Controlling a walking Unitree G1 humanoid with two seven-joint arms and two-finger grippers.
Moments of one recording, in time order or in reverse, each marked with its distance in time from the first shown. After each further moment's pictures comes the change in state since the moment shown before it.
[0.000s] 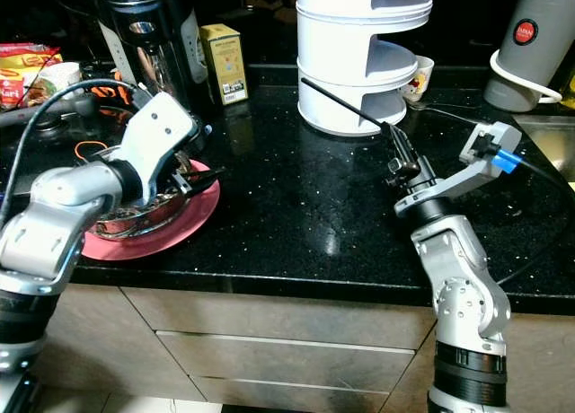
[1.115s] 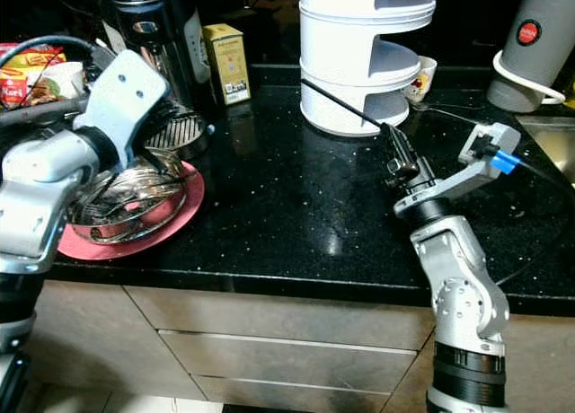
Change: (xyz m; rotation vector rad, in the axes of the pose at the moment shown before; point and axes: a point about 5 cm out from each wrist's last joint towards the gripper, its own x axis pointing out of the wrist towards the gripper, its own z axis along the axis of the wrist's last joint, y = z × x) left arm -0.012 0.043 0.021 0.085 -0.076 0.268; right arm 0.000 0.000 -0.002 0.002 0.001 -0.004
